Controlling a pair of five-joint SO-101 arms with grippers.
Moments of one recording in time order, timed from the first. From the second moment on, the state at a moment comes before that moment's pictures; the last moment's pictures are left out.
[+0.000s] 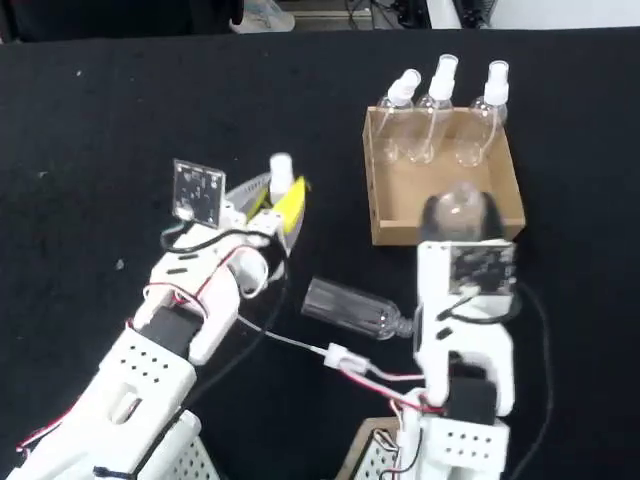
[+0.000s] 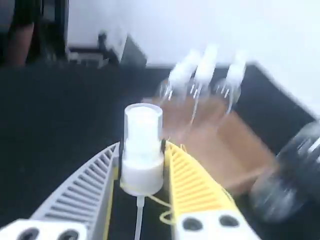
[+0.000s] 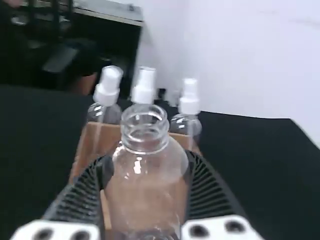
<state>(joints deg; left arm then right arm) 21.5 -56.8 67.9 6.1 12.8 7.5 -102.1 90.8 29.8 13.5</state>
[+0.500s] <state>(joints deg) 21.5 -56.8 43.5 8.9 12.8 -15.5 -101.6 85.8 49.1 8.7</state>
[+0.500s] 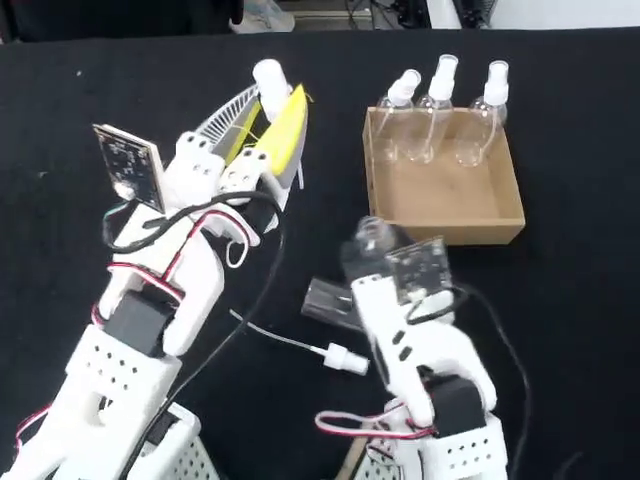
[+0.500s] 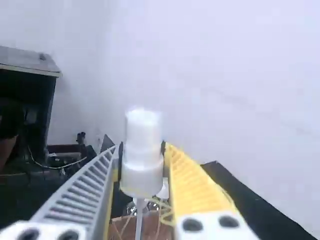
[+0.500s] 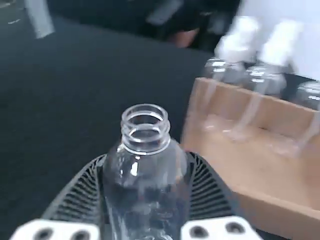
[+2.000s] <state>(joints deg) 35.4 -57.8 46.4 11.7 9.5 -22.3 -103.1 83.5 58.7 0.2</state>
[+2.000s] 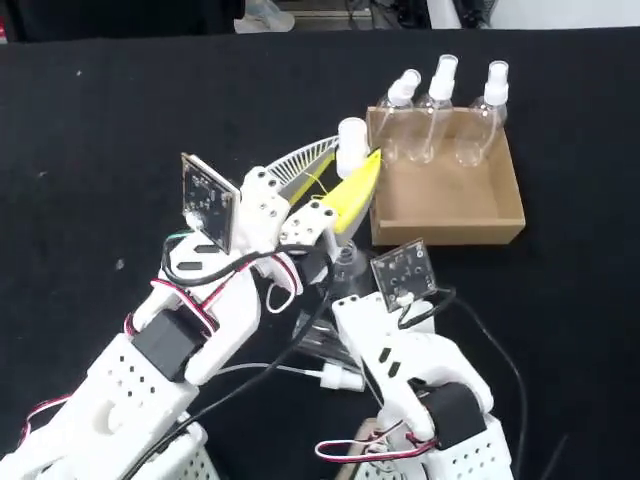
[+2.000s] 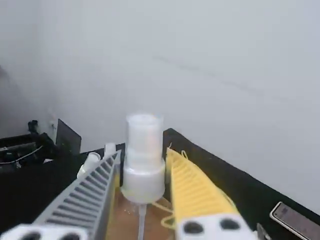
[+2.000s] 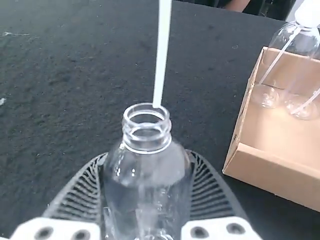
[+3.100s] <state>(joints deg) 35.6 -48.7 45.2 11.7 10.7 -16.6 -103.1 83.5 49.5 -3.2</state>
